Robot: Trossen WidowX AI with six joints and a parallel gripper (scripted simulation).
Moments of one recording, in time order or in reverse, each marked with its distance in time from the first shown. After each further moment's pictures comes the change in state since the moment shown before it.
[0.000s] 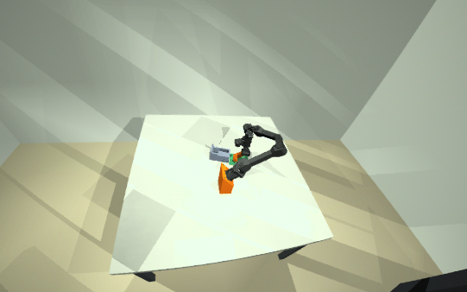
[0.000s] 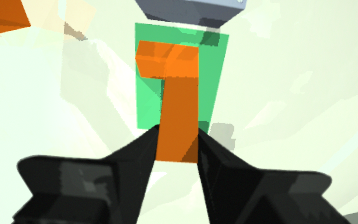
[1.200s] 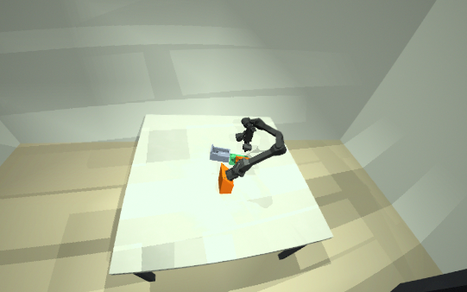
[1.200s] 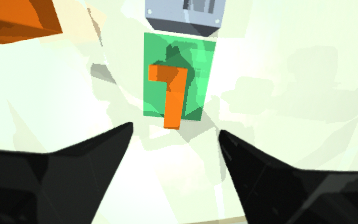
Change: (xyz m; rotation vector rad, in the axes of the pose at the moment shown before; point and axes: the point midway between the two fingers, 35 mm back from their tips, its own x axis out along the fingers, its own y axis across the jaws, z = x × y) arm -0.052 -0.002 0.003 -0.011 -0.001 0.000
